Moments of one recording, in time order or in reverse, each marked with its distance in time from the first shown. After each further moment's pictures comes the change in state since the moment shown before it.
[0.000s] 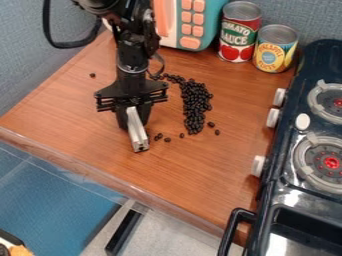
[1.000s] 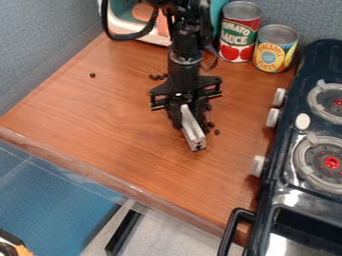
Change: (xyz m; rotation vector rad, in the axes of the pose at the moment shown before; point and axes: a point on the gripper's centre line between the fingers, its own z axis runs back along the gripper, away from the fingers) arm -0.018 -0.061 0.017 -0.062 0.093 -0.002
